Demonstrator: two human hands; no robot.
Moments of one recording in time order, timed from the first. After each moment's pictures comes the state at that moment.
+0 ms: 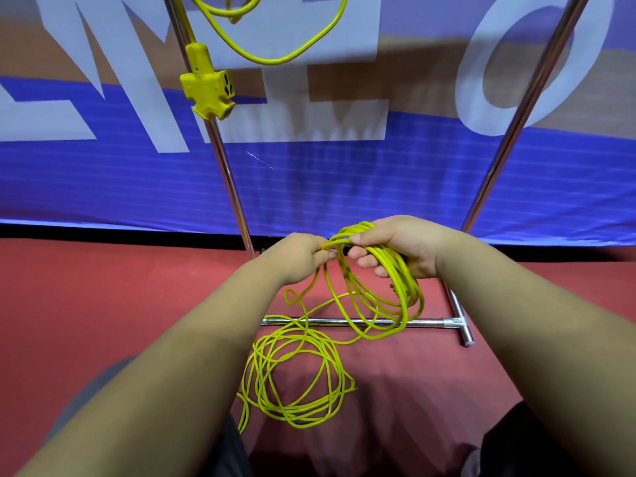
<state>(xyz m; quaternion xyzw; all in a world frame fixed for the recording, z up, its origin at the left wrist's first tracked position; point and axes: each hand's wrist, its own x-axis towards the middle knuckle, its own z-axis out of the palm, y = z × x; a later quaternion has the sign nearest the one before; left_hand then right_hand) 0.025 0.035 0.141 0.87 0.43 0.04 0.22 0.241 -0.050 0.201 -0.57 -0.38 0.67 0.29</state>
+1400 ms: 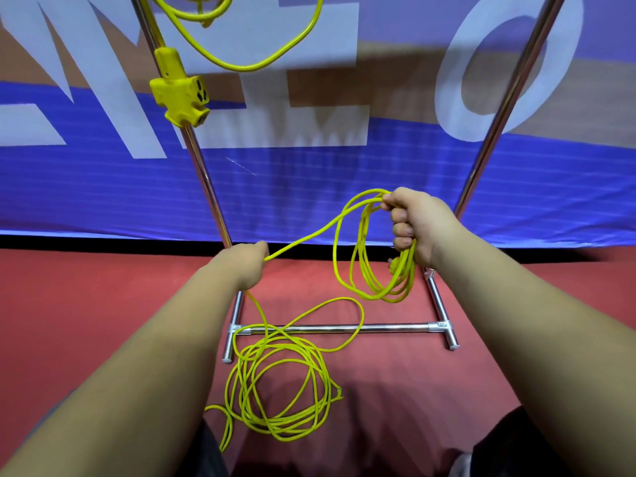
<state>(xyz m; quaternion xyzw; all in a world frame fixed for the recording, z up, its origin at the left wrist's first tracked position) -0.022 0.076 0.120 0.83 0.55 -0.10 0.07 0.289 -0.029 0.203 -0.59 -0.24 0.53 0.55</state>
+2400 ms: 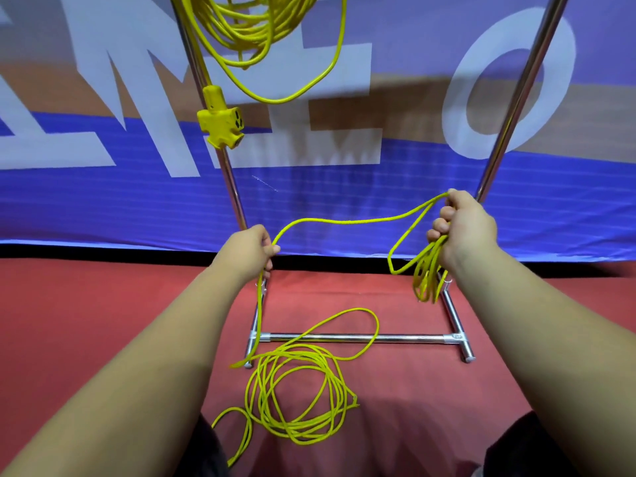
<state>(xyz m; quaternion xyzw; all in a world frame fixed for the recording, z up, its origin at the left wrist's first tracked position) -0.044 0.043 0.180 0.73 0.62 0.17 0.24 0.301 -0.051 0.217 -0.51 -0.04 0.42 0.75</state>
